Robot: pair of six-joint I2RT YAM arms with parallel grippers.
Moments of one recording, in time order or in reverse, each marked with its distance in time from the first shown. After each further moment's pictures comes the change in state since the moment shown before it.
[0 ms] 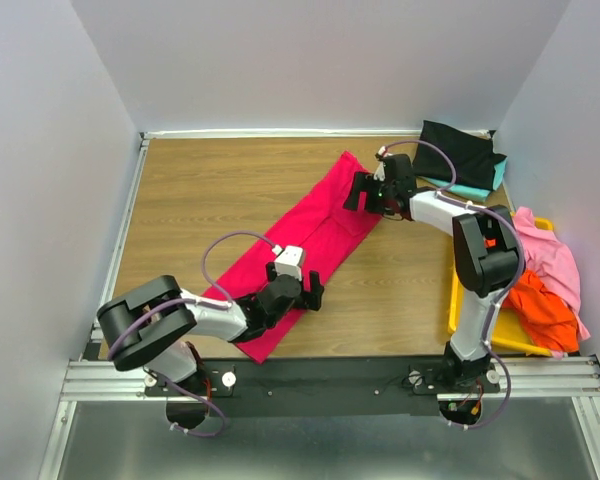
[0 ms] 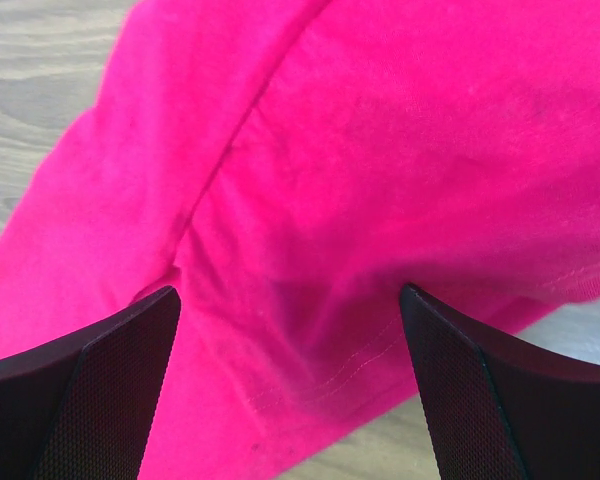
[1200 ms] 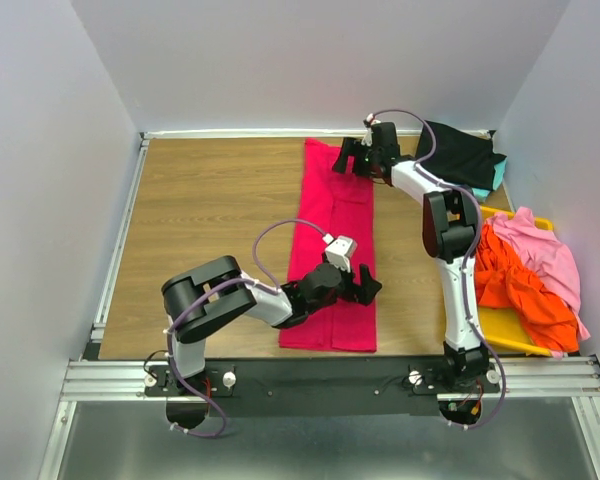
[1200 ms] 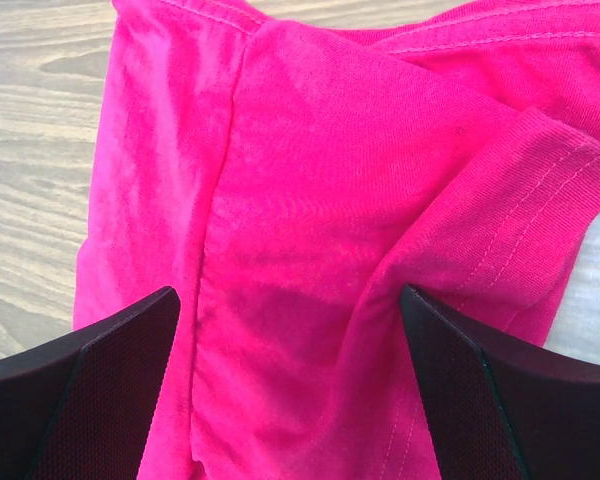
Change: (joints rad) left arm -0.068 0.367 0.341 0.235 0.229 -0.042; right arm -0.033 0.484 0.667 -0.069 -0.028 -0.030
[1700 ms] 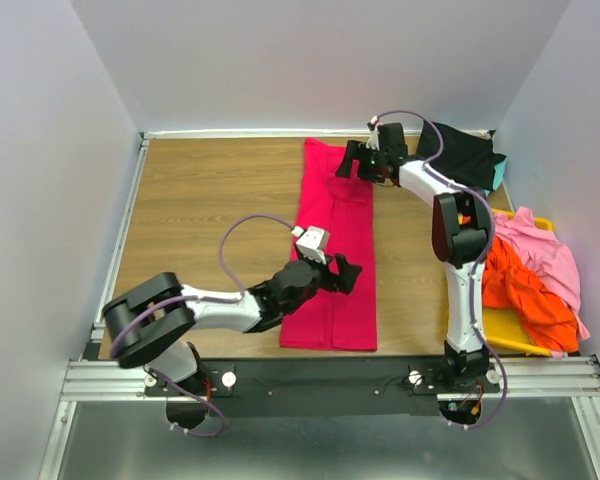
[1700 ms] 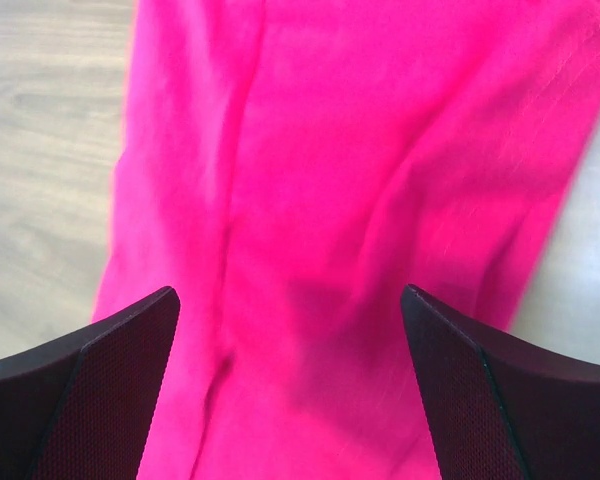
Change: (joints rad) left arm 0.021 -0.312 -0.132 -0.058 -0.130 0.087; right arm -0.007 -0.096 -0.085 -0.069 -0.068 -0.010
